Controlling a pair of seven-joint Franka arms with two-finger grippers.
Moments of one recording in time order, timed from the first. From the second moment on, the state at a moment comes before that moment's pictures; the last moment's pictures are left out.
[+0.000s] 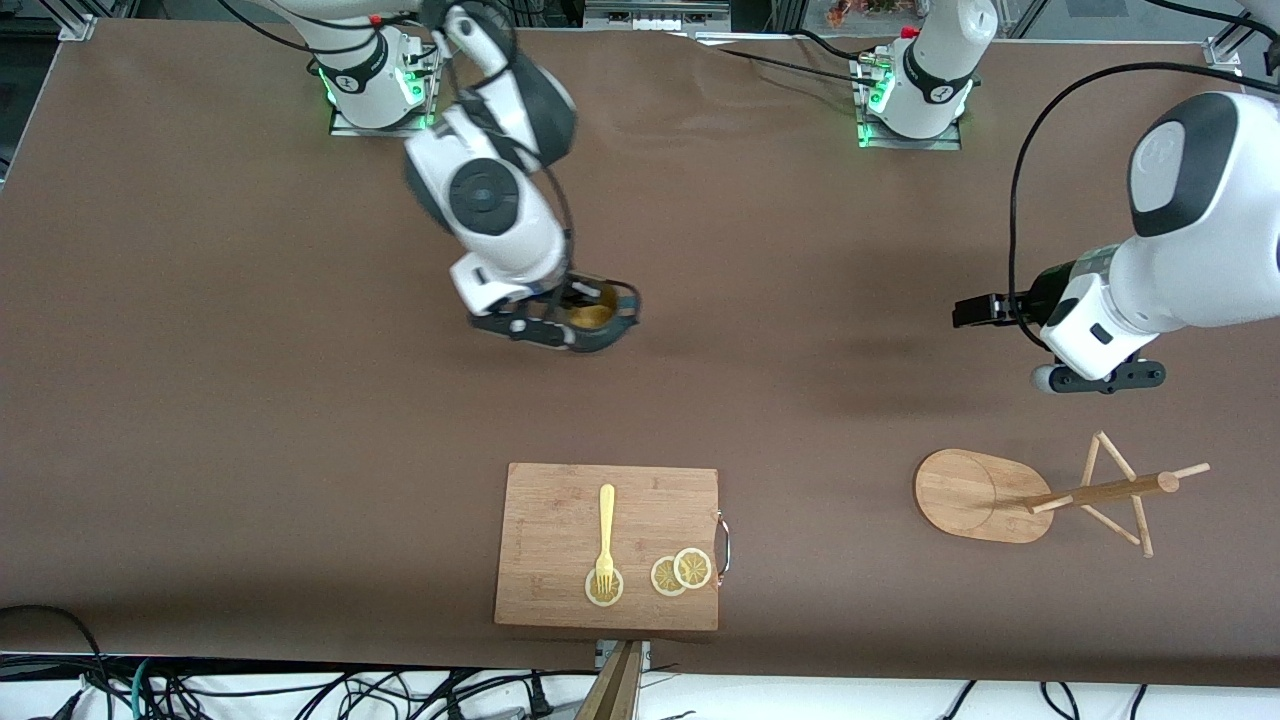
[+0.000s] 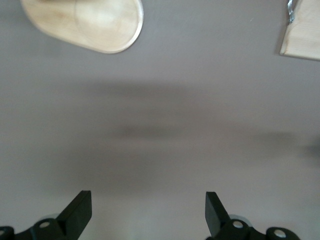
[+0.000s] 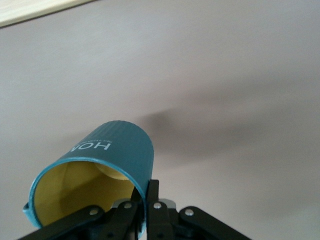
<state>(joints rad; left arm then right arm) -0.10 0.23 0.02 -1.65 -0.18 1.69 -0.13 0.50 0.51 0.23 -1.57 0.04 2.04 0.95</state>
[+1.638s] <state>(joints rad) 0.05 0.50 -0.15 -2.18 -1.21 2.16 1.73 0.61 0.72 0.20 -1.43 0.01 2.28 1.10</state>
